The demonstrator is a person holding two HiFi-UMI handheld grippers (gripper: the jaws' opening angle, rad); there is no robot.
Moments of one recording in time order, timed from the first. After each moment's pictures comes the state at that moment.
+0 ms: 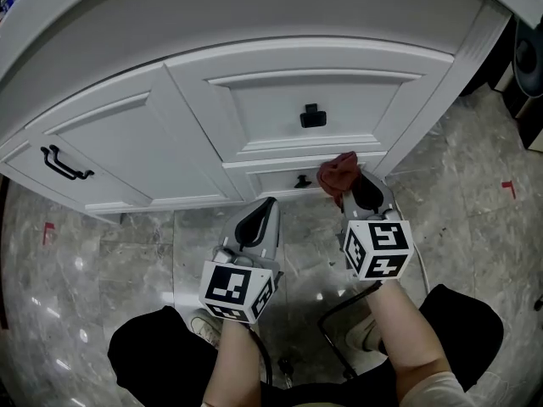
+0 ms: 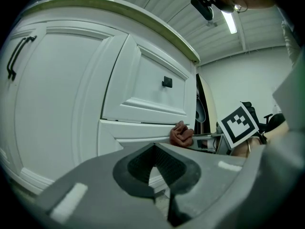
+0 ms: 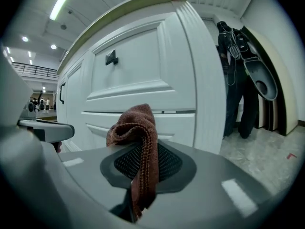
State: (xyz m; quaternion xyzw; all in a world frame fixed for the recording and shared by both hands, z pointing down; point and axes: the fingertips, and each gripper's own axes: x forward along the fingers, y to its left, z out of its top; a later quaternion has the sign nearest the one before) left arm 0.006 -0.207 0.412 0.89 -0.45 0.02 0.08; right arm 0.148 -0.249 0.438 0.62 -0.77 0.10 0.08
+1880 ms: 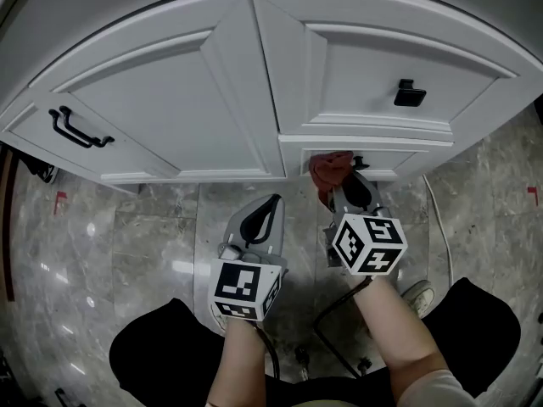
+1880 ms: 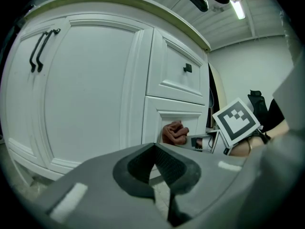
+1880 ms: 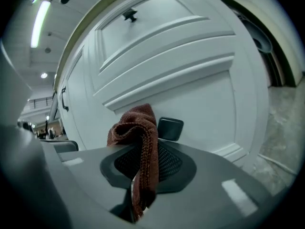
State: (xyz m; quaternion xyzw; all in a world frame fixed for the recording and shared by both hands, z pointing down) left arm -0.081 -0.206 0.473 0.86 -0.49 0.09 0.10; right arm 0.027 -0.260 0.518 0.57 -0.79 0.23 0.01
